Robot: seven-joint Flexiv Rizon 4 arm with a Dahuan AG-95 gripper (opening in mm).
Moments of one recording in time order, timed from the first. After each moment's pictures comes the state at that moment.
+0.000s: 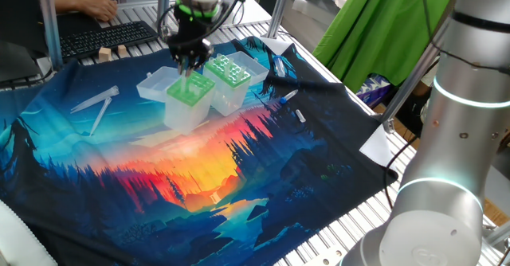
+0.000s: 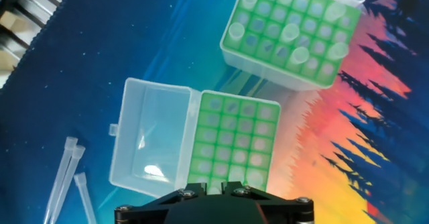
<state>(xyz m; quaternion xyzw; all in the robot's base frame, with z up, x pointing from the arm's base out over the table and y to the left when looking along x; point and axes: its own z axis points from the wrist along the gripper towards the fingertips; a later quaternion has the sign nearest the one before) 0.636 0.073 0.202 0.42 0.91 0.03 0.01</state>
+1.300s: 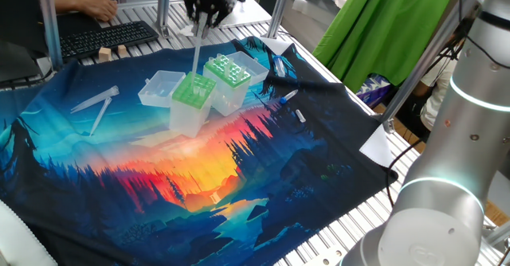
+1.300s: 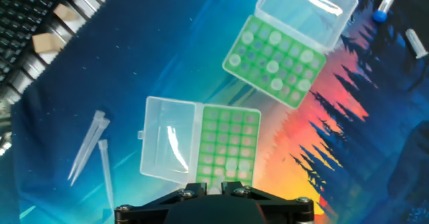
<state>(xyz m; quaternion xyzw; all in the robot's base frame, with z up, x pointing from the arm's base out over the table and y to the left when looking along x) 0.639 0.045 0.306 0.35 0.93 0.05 -0.01</state>
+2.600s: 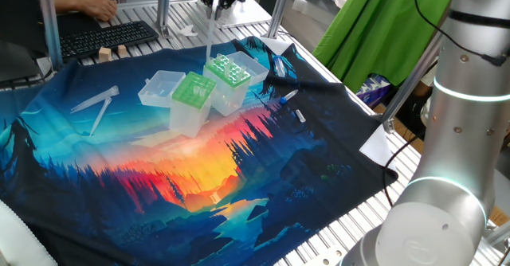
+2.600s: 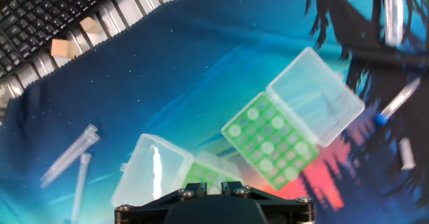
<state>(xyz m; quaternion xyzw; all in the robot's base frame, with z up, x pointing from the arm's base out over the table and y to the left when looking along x) 0.695 -0.030 0.310 0.20 0.98 0.03 0.00</state>
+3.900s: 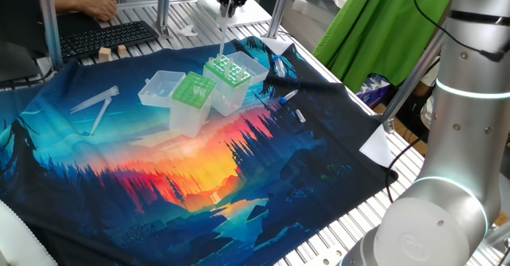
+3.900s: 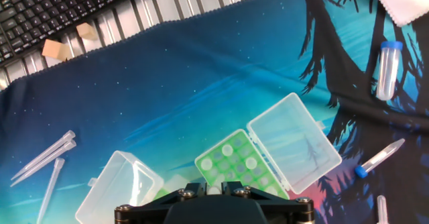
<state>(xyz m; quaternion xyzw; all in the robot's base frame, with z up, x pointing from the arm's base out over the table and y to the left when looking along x) 0.712 -0.076 0.296 0.14 0.99 0.03 0.02</state>
